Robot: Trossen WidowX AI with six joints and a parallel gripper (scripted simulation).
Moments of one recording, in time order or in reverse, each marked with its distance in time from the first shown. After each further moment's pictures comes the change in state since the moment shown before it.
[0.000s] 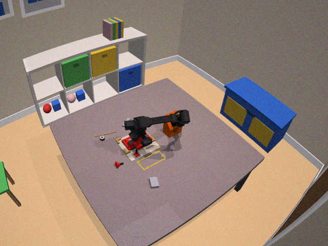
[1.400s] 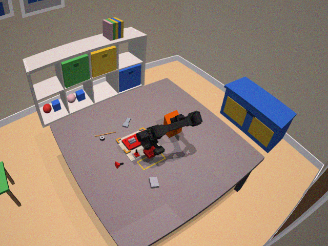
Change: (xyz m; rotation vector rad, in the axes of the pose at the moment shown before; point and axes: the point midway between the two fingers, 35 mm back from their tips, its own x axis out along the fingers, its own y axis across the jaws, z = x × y) arm 0.011 0.094 -0.029 -0.007 0.001 0.016
